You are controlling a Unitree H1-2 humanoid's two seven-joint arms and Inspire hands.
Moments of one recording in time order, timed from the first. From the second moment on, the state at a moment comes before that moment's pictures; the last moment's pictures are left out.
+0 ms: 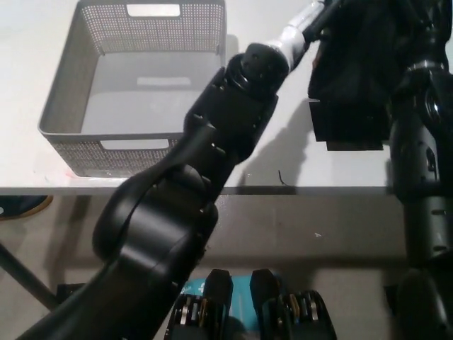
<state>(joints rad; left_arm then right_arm) -1.44 -0.13 -0.05 1.35 0.05 -0.04 -0.08 -1.01 -0.07 -0.28 0.57 0.37 -0.02 -0.16</state>
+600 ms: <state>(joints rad) -1.53 -0.05 -0.04 1.28 0.05 -0.01 -0.09 -1.19 -0.06 -0.28 0.63 0.37 0.00 -0.20</state>
